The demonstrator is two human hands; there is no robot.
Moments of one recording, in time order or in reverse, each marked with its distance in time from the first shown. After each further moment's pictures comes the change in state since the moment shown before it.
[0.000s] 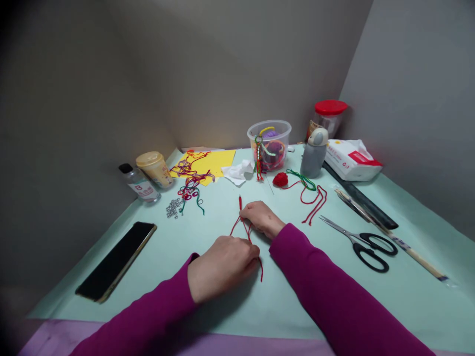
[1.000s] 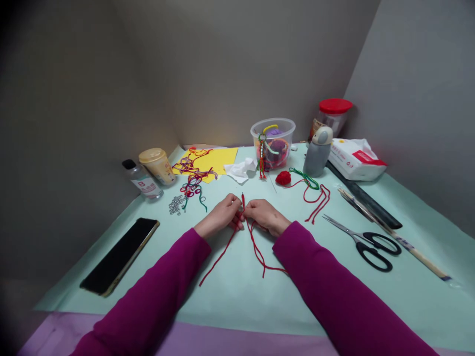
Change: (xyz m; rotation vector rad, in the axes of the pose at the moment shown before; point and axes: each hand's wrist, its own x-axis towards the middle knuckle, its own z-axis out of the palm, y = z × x) left_hand 0.054 -0.083 0.013 -0.983 0.205 -0.483; right_hand 0.001 0.006 -0.003 0.007 -0.044 -0.069
